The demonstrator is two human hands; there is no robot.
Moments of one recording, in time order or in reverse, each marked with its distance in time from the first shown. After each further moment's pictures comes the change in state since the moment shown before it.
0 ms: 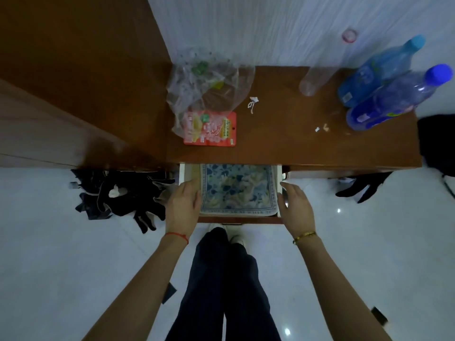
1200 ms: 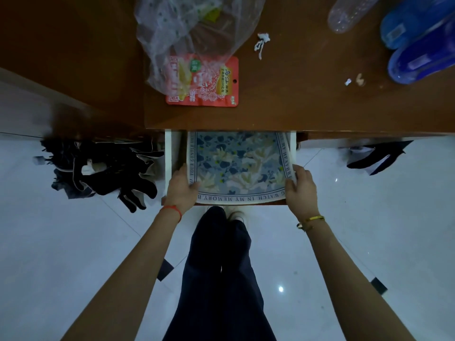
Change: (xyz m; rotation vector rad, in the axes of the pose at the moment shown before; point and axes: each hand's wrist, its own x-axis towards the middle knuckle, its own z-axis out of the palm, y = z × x) left_hand 0.032 -0.063 0.082 -0.220 -0.360 -0.339; right_hand 0.016 0.043 0.081 0.203 -0.010 0.207
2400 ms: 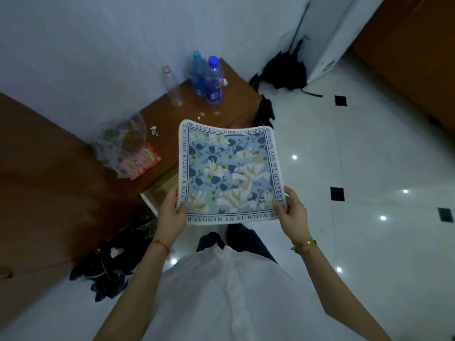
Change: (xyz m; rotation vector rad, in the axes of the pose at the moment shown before) left_hand -0.326 0.152 -0.108 -0.055 -0.331 0.575; right_hand -0.405 -0.057 -0.182 0.570 0.556 0.290
